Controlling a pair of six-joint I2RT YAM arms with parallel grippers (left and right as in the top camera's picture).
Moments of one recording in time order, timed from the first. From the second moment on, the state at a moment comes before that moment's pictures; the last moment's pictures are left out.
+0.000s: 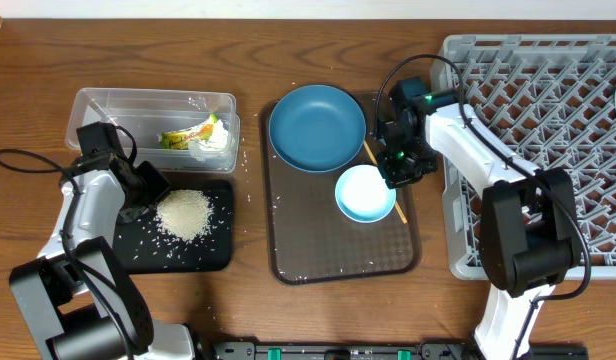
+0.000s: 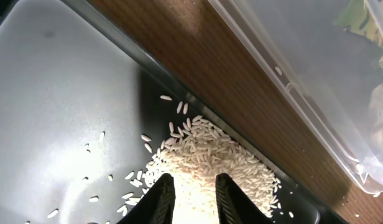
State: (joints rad) left arm 0.37 1.65 0.98 -0.67 0.12 -0.43; right arm 0.31 2.02 1.48 -1.07 -0.21 -0.05
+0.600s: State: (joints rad) left arm 0.37 1.71 0.97 -0.52 0.12 -0.43; right arm 0.31 2.02 1.48 -1.07 -0.21 -0.05
